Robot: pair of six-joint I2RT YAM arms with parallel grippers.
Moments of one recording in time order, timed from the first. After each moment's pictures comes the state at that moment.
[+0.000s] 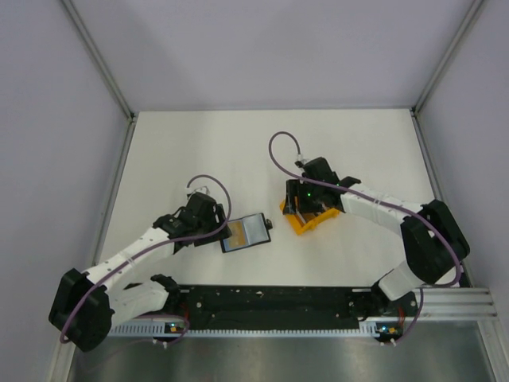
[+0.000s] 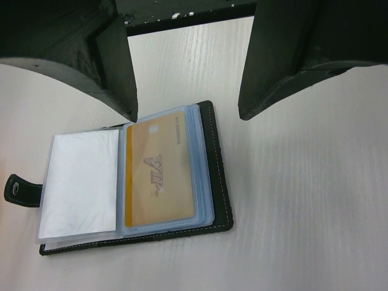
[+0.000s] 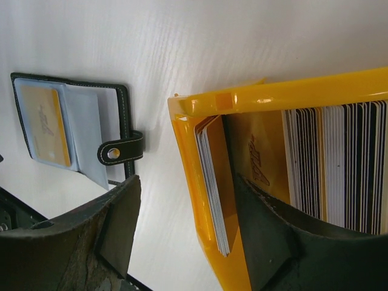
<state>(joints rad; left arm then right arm) -0.57 1.05 0.59 -0.52 -0.07 -0.78 0.60 1.53 0.94 -0.33 -0.17 0.46</state>
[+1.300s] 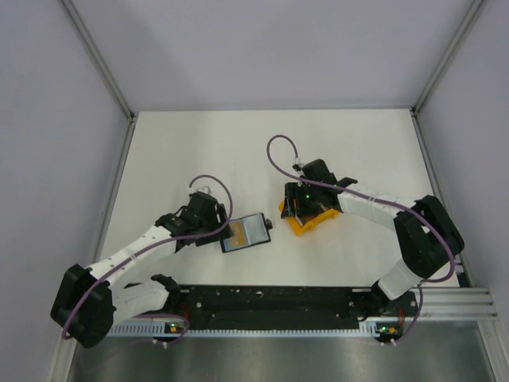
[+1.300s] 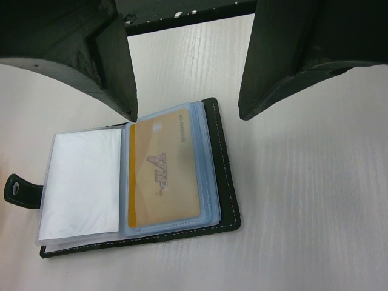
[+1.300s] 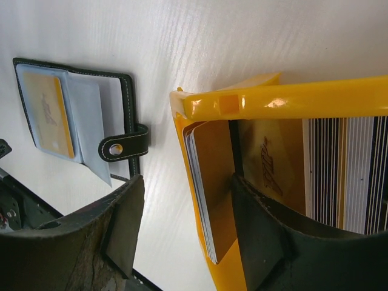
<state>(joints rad) -0.57 1.08 0.59 -0.50 -0.05 -0.78 0.59 1.58 0.93 -0.30 -0.25 0.46</state>
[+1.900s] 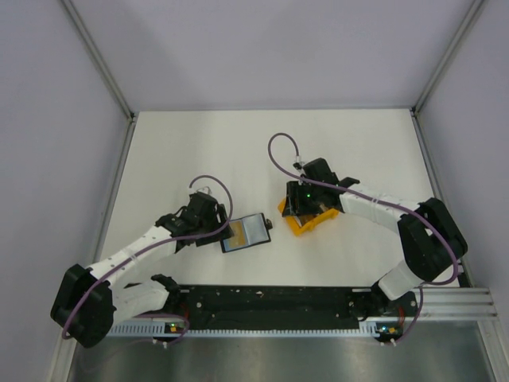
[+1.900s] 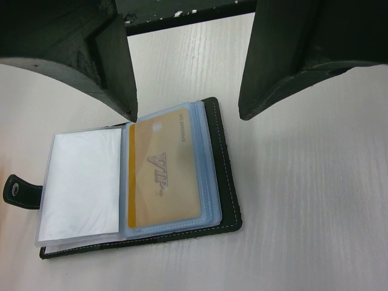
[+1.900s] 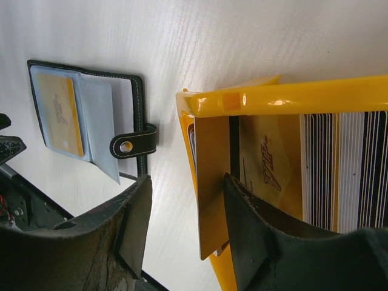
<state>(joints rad) -0.57 1.08 0.58 -0.49 -0.04 -0.78 0.59 1.56 0.93 -0.30 -0.26 0.47</state>
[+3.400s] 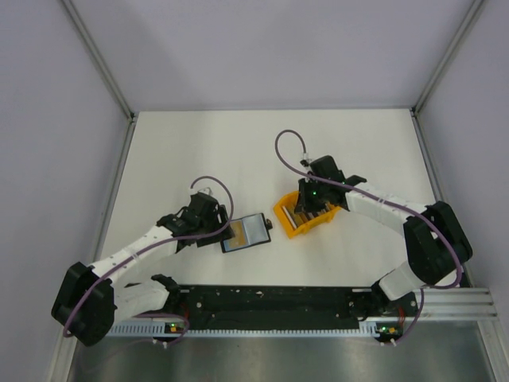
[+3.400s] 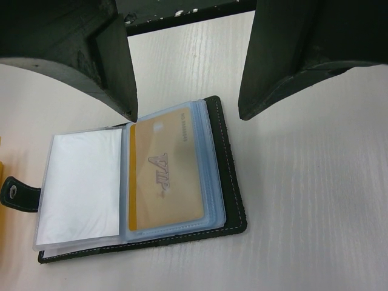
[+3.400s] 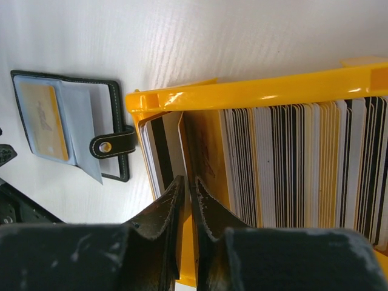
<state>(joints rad) -0.57 1.09 0.57 -0.47 -0.03 -0.78 0.54 1.52 0.93 -0.34 -0.24 0.44</state>
